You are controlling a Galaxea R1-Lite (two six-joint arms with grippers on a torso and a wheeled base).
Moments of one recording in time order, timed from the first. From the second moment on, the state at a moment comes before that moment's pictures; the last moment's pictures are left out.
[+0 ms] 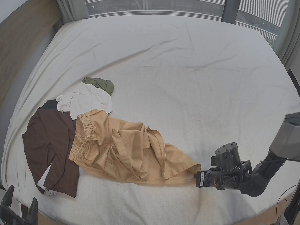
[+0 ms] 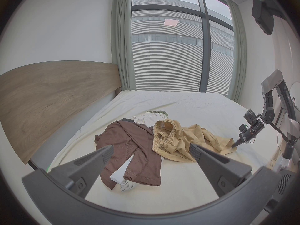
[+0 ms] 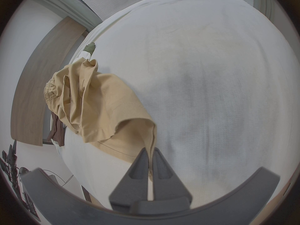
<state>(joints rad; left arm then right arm) 0.00 0.02 -0.02 0.00 0.00 0.00 0.58 2.03 -0.47 -0.78 -0.05 0.51</state>
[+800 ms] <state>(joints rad) 0.00 0.02 -0.02 0.00 0.00 0.00 0.45 1.95 -0.34 -0.78 -0.05 0.42</state>
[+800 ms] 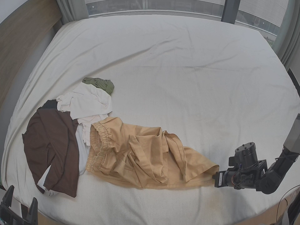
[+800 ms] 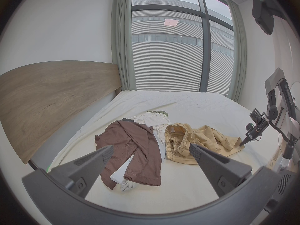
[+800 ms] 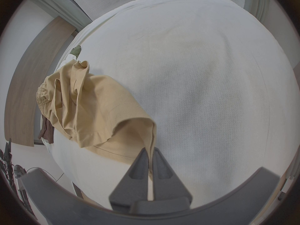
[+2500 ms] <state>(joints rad) 0.00 0.02 -0.02 0.00 -0.01 0.00 0.47 1.70 -0.21 -0.98 -0.04 0.37</state>
